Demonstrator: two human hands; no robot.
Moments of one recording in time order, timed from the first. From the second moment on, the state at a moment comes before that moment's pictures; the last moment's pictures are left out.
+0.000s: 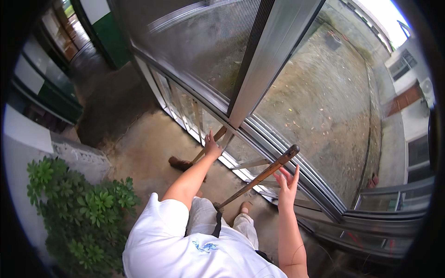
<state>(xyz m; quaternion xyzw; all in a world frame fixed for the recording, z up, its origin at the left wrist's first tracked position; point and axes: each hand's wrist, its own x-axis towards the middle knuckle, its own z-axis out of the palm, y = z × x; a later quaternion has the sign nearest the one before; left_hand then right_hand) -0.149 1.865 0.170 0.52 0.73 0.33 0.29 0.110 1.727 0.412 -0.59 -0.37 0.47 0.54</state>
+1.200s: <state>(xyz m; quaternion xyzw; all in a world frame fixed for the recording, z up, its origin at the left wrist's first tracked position) -0.025 1.539 0.443 0.94 0.14 0.01 0.32 0.097 1.399 0.352 -0.66 -0.09 0.61 0.42</state>
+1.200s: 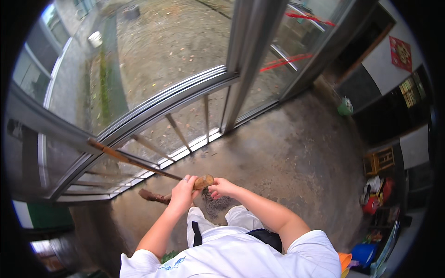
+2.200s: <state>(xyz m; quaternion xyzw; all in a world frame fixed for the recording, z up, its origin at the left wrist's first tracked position) 0.568 0.991 0.440 0.73 -0.38 -0.25 0.51 0.551 0.811 0.320 -0.43 0.43 0.12 0.78</state>
